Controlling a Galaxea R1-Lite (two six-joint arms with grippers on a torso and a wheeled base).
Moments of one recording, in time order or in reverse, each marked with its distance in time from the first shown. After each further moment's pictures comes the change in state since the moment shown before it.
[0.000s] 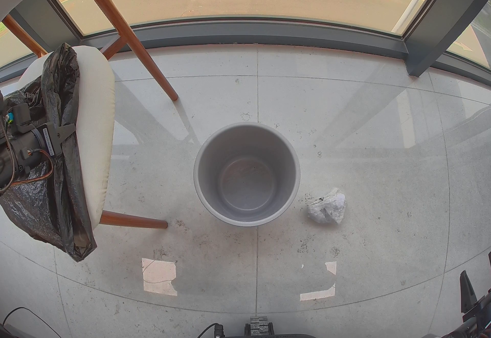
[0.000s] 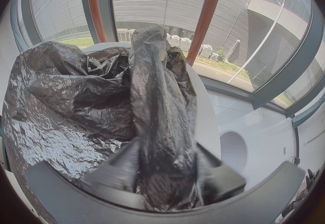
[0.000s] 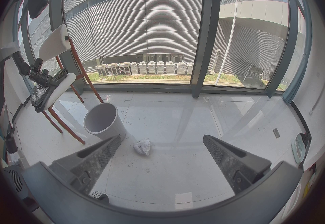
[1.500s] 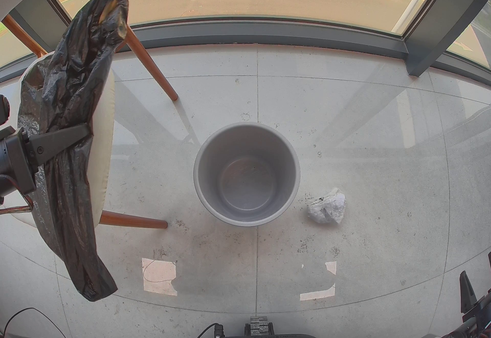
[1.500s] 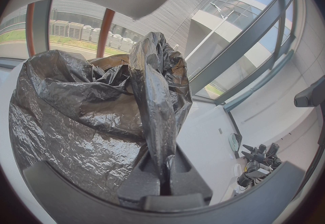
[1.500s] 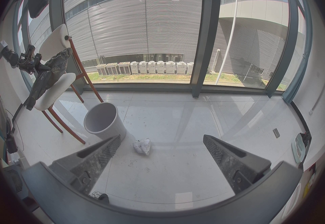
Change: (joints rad) left arm -0.270 -0.281 0.019 0.099 -0.399 -0.005; right arm -0.001 0.000 0.000 0.003 0.001 0.002
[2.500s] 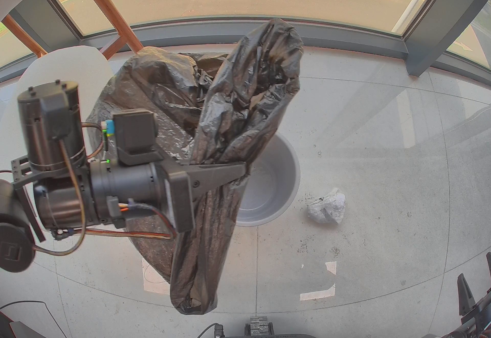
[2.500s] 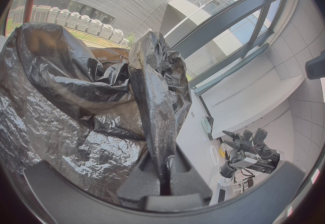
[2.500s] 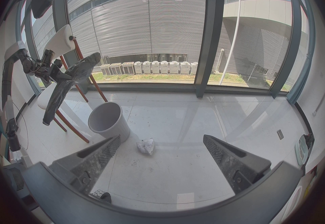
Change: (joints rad) left arm -0.494 0.424 -0.039 -0.291 0.174 -0.003; right arm 0.001 0.000 0.000 0.001 0.041 -0.009
